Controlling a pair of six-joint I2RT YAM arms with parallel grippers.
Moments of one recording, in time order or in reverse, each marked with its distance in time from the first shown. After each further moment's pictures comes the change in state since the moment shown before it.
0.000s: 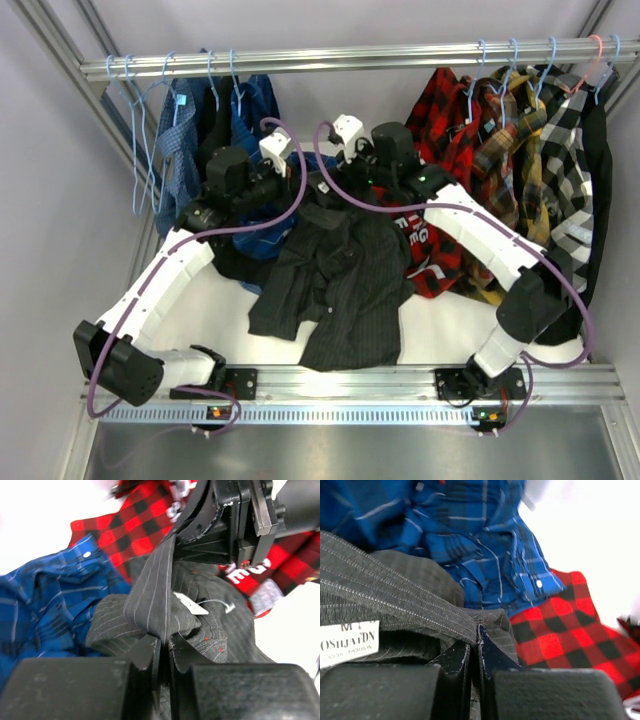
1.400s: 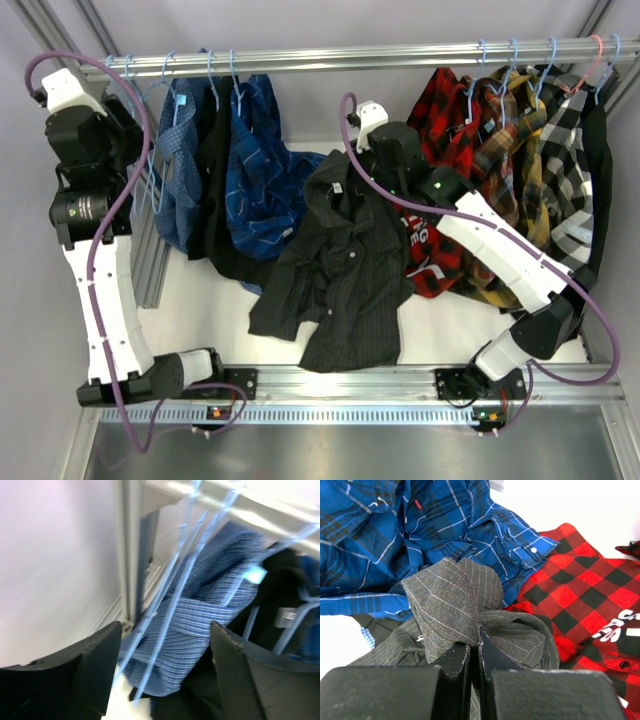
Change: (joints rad) left arm 0.545 -0.027 0.593 -0.493 -0.706 -0.210; right arm 0.116 -0.093 0.109 -0.204 0.355 0.422
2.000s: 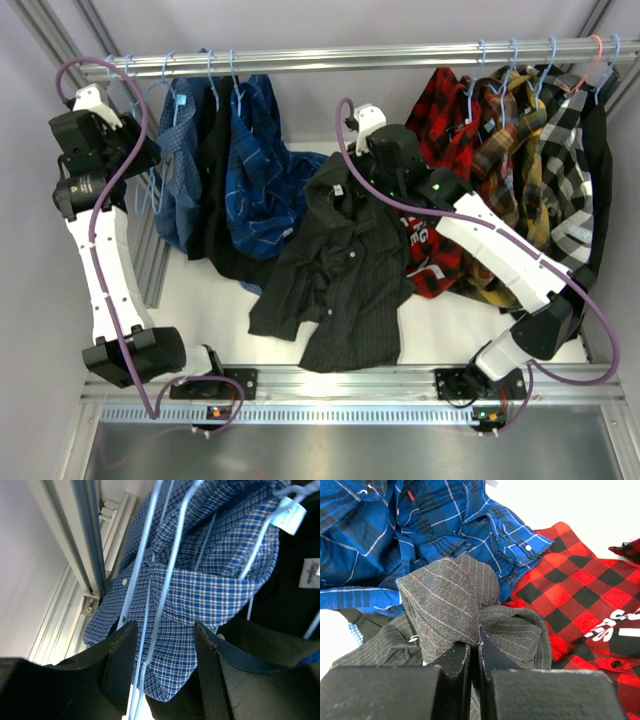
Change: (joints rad) left arm 0.235 0.132 -0.111 -0.001 0.498 0.032; right arm 0.000 -0.005 -0.029 0.012 0.008 -0.045
